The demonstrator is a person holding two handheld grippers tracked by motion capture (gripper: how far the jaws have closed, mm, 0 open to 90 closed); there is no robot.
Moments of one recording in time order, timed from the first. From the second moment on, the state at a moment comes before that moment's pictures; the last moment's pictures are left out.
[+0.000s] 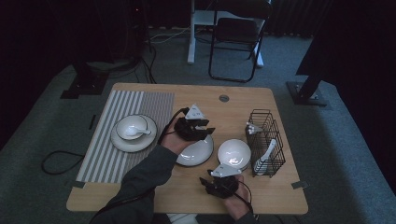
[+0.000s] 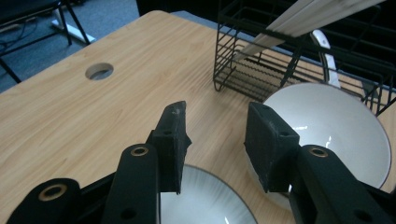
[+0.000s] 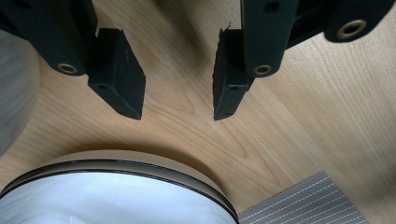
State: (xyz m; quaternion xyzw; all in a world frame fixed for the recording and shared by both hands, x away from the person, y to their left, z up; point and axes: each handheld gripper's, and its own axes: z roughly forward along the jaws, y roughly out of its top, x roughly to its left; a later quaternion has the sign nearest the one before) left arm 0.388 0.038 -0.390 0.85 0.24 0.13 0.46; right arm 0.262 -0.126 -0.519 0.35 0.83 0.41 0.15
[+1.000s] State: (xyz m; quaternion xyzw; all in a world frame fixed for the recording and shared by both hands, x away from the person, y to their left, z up) left arm 0.389 -0.020 -0.370 0.85 0.19 0.13 0.47; right arm 0.263 -0.127 -0.523 0.35 0.83 0.41 0.15
